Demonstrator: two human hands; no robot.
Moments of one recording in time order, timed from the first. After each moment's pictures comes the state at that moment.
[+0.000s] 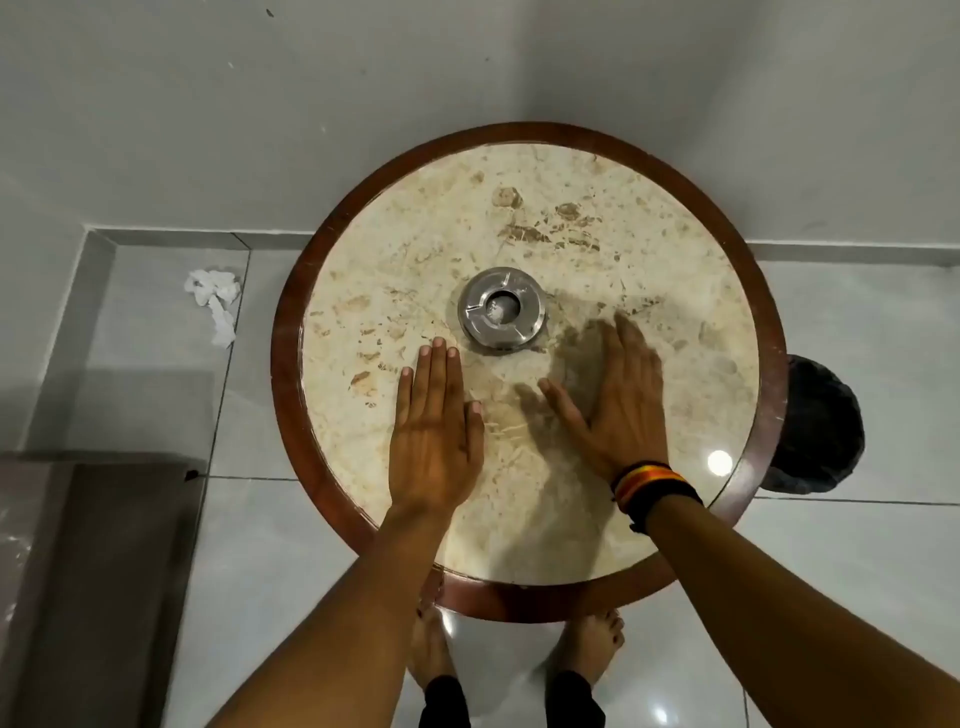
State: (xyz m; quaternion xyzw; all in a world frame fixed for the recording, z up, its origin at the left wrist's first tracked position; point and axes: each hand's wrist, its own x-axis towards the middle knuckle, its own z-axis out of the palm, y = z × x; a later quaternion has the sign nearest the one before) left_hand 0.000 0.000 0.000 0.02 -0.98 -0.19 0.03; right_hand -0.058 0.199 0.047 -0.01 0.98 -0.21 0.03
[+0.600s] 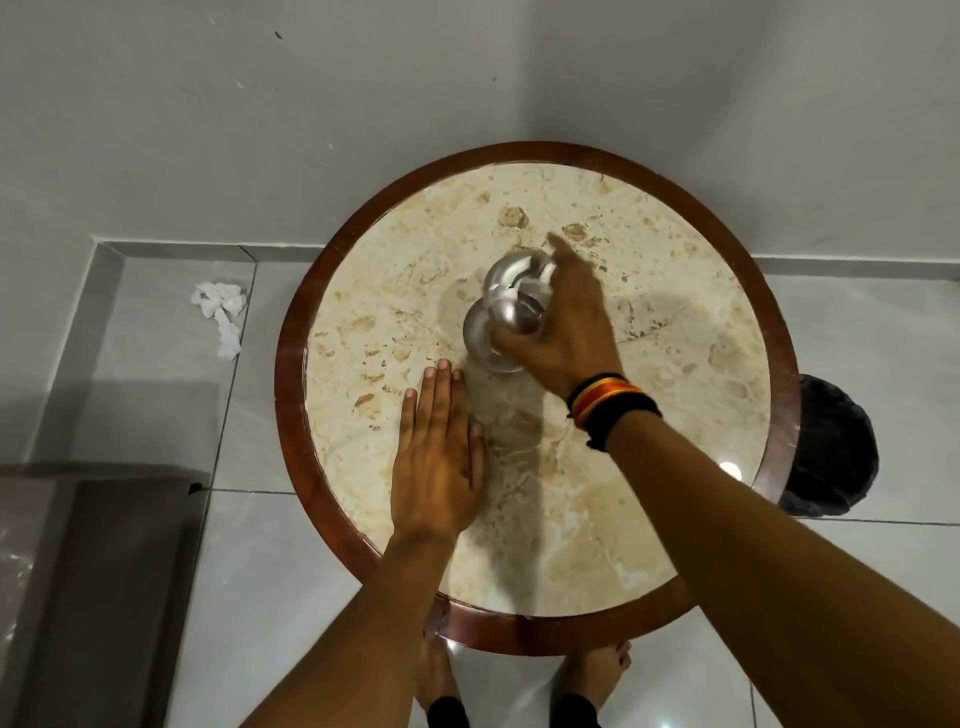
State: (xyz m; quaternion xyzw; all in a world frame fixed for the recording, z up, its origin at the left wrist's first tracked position) left_hand -0.002 -0.002 -0.007 0.03 -0.98 -0.18 0.02; right_hand -0.150 0.141 0.076 -0.04 0.92 -0.38 0.03
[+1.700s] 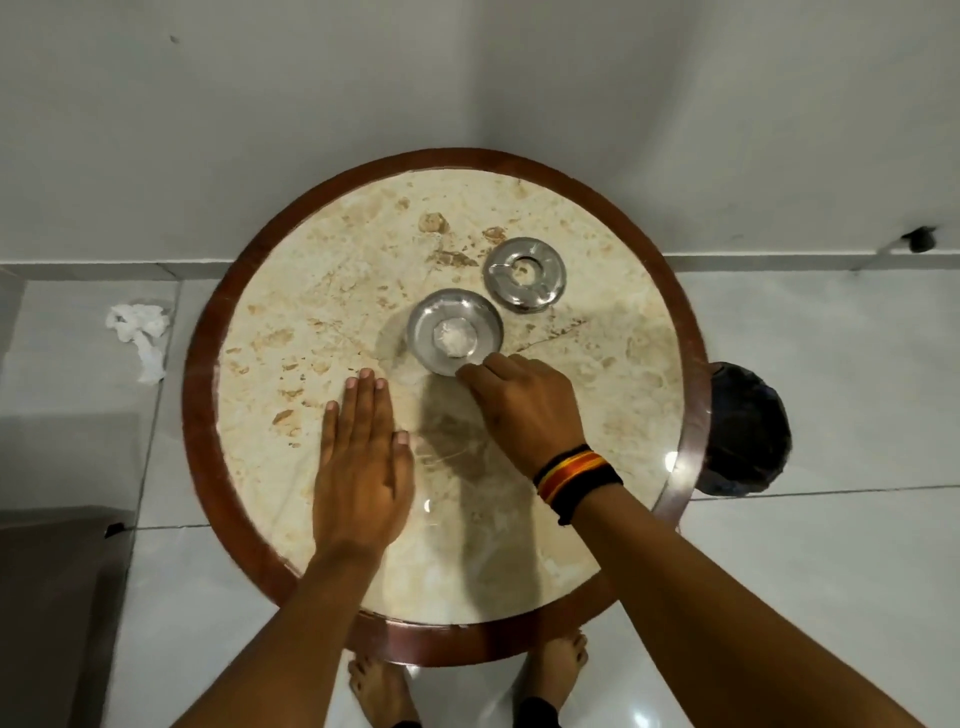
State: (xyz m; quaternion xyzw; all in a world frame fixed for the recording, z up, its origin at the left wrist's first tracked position) left_hand -0.001 -0.001 -0.011 0.02 -0.99 -0.15 0.00; right_hand -0.088 0.193 0.062 -0.22 0.96 -0.12 -0.09
